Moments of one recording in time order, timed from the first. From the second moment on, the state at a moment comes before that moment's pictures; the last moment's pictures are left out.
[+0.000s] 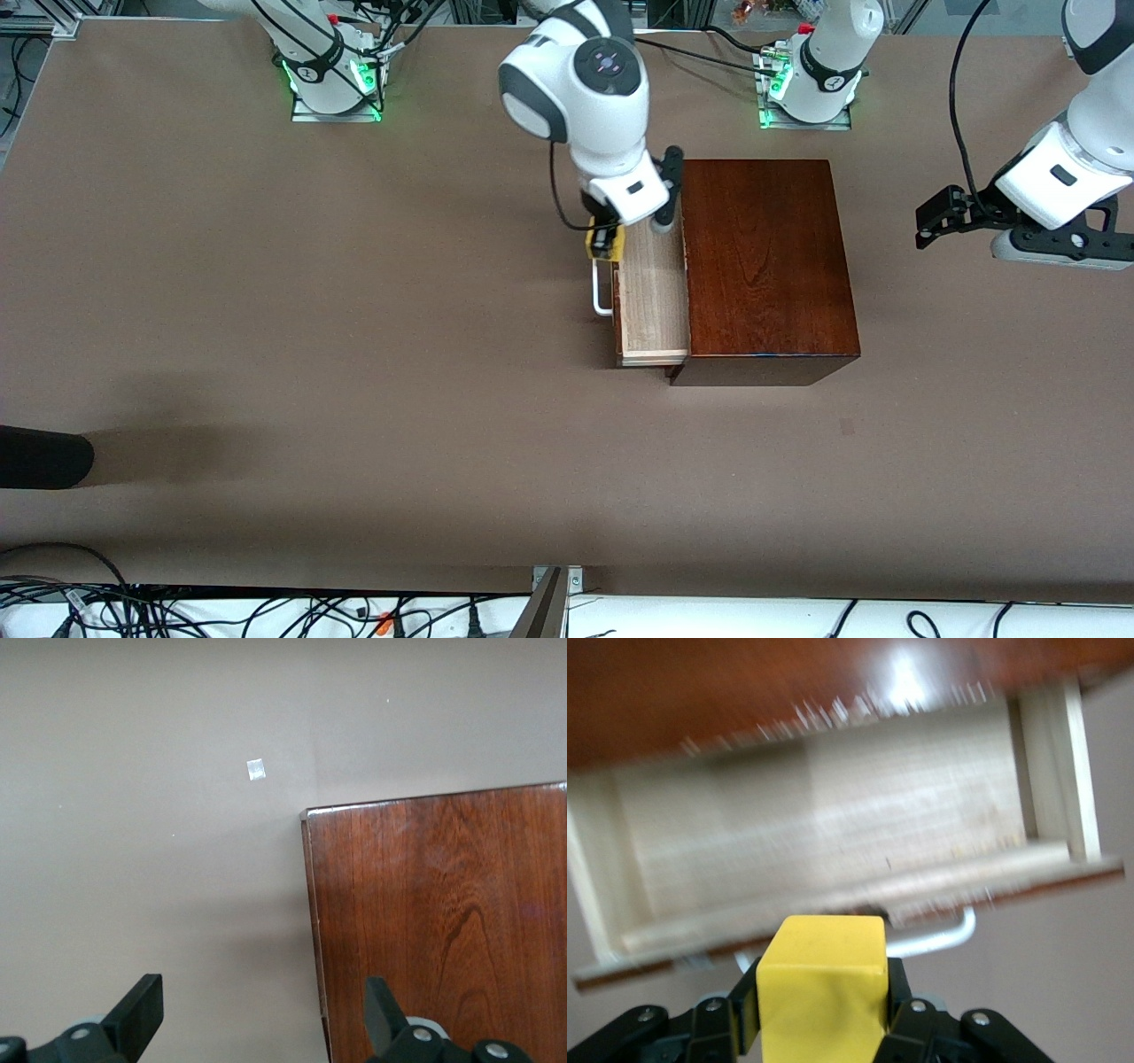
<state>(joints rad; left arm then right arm) -0.04 -0.02 -0.01 -1.75 -0.02 1.75 0.02 0.90 0.67 0.03 -1.17 -0.04 1.94 -0.46</state>
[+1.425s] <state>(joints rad) -0.03 -0.03 0.00 -1.75 -0.02 1.71 0.01 1.00 0.83 0.02 -1.10 -0.19 2.04 -0.46</state>
